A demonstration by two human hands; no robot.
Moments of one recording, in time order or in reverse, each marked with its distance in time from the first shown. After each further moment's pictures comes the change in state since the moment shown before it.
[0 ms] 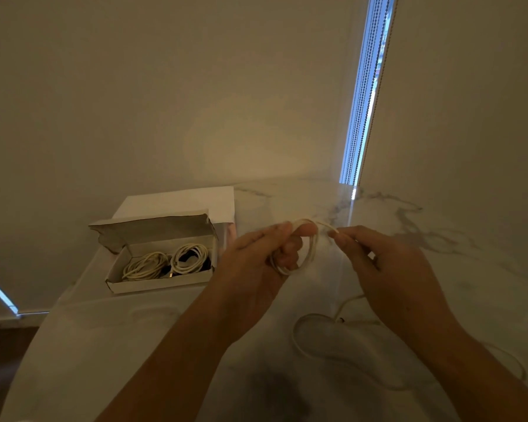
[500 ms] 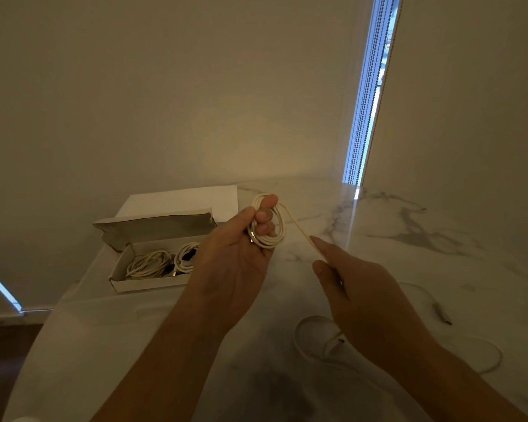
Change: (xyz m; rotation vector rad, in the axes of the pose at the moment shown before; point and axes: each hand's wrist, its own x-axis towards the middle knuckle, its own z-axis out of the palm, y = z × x) left_hand 0.006 0.018 -0.012 -0.442 0.143 0.031; right_hand -0.020 -0.029 0.016 -0.051 -0.240 -0.042
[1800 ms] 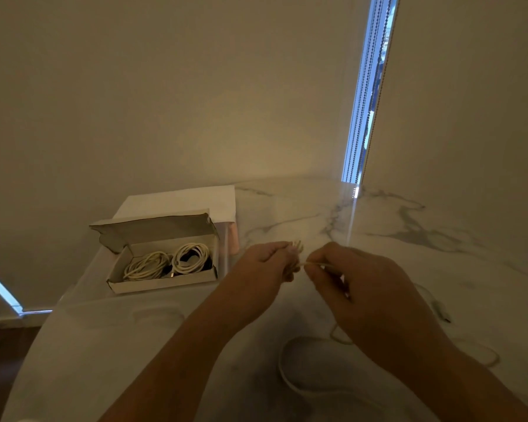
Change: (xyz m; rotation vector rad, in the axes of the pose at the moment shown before) left_hand -0.004 -0.025 -0.011 1.328 -0.038 0.075; right_hand -0.005 -0.007 -0.014 -0.049 0.105 -0.150
